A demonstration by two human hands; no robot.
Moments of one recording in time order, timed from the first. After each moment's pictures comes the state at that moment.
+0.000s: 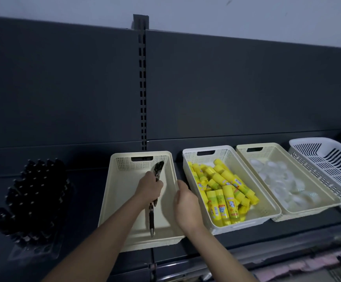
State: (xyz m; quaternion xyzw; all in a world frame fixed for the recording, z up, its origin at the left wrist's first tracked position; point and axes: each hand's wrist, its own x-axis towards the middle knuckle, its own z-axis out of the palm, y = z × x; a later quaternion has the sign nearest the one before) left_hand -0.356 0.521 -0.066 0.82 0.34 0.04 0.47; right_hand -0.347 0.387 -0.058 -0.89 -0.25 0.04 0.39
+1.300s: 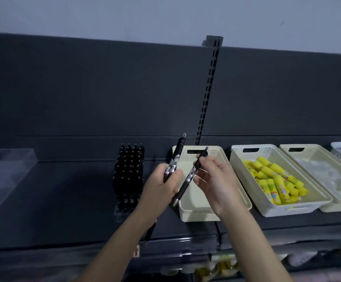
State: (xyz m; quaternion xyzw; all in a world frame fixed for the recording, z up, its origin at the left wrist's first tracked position) left_hand -0.574 0.550 0.017 0.70 0.19 0.24 0.64; right_hand -0.478 0.447 0.039 -0.54 -0.12 0.26 0.79
